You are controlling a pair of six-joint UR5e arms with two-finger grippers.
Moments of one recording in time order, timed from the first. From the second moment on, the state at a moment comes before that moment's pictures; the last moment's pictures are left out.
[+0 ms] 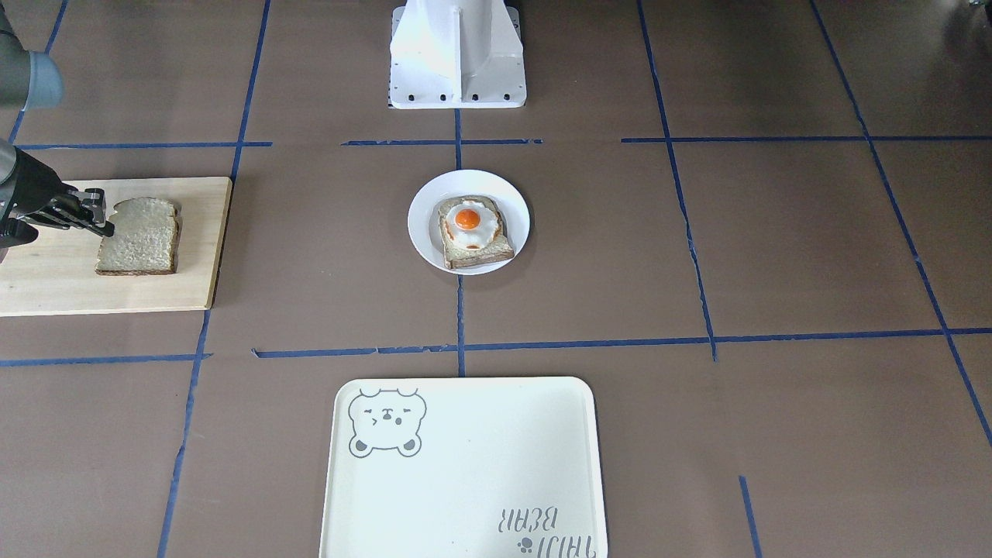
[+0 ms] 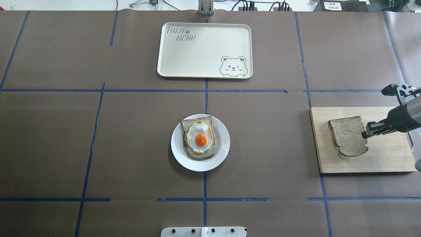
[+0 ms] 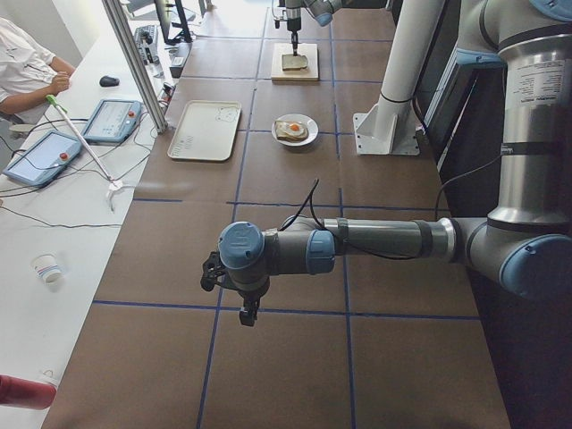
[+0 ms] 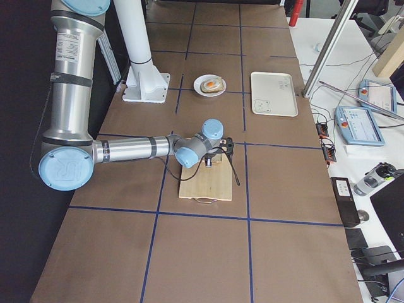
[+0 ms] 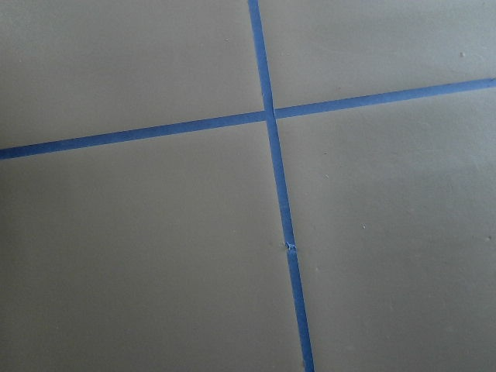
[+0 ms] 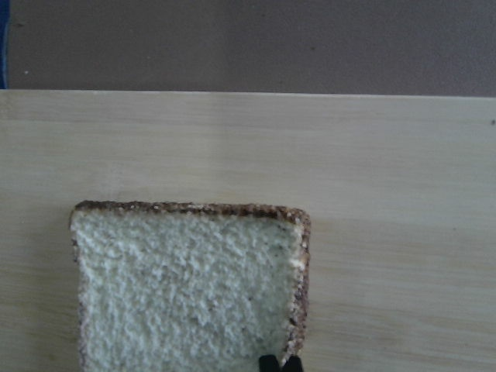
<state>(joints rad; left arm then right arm) -1.62 -1.52 -1.63 -1.52 -2.42 0.23 0.97 -1.70 1.74 -0.94 2.35 0.78</state>
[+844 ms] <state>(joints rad) -1.62 -1.52 -1.64 -1.52 -2.43 0.23 0.87 -1.41 1.87 -0.94 2.35 1.13</state>
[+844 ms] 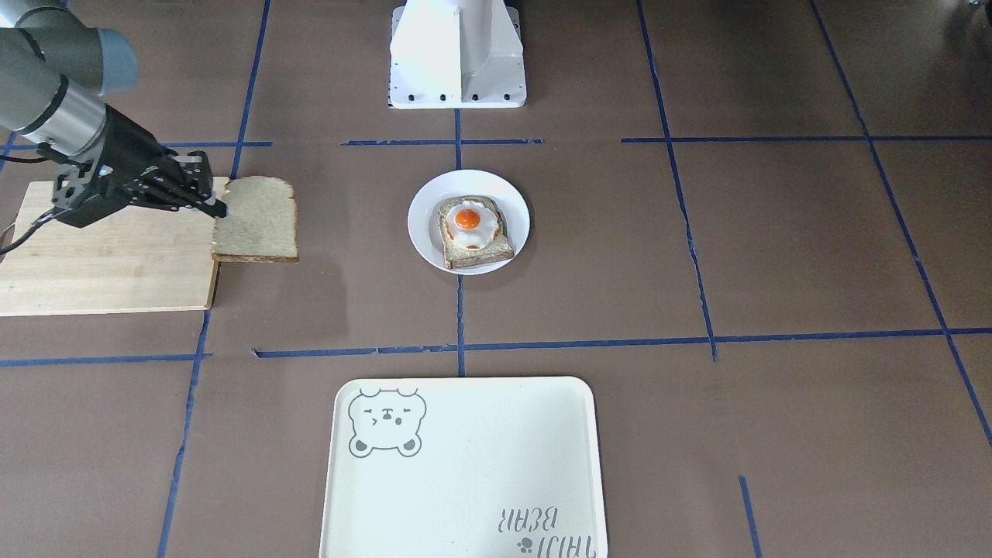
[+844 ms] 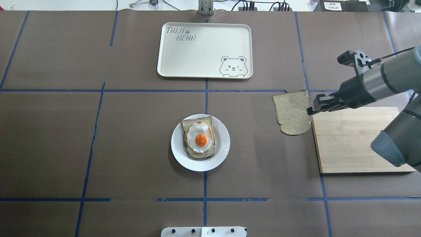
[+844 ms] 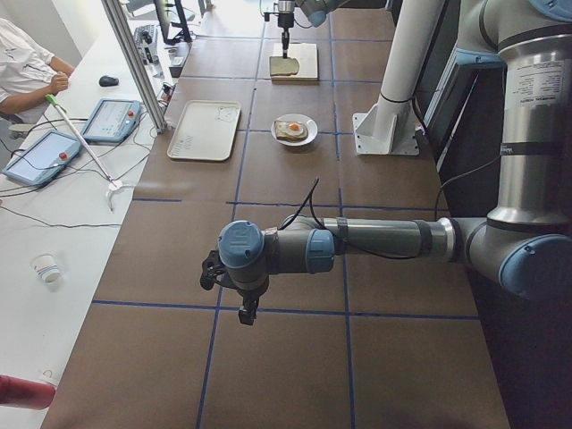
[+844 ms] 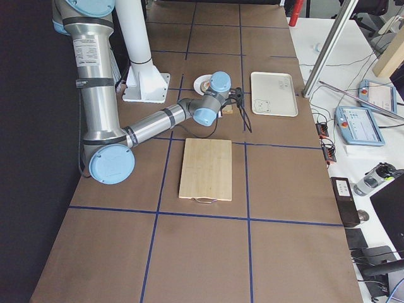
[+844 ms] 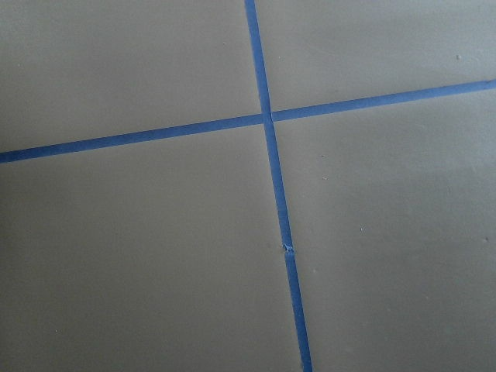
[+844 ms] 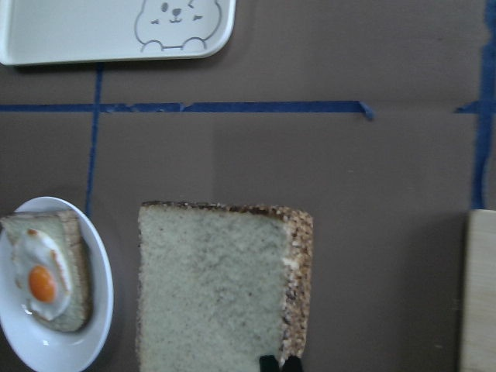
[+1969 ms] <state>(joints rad) -1.62 -1.52 -1.64 -1.52 -2.43 0.23 0.50 -1.06 1.70 -0.96 1.97 1.24</state>
